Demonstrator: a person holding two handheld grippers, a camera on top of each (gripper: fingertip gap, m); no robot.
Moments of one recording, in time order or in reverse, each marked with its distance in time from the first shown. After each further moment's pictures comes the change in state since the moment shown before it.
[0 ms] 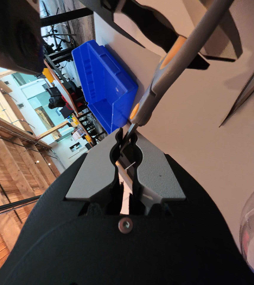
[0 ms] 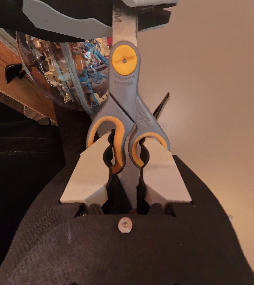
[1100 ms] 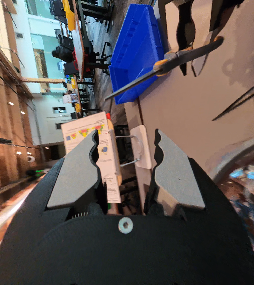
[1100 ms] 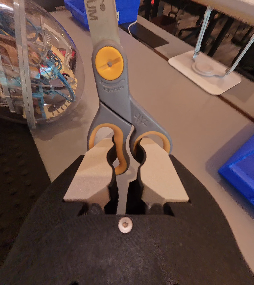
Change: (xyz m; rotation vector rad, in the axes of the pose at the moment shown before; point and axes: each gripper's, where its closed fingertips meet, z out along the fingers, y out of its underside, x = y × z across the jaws) left arm -0.023 0.070 -0.106 -0.049 -0.129 -0.477; right arm 0.044 -0.057 -0.008 0.087 0.352 -0.379
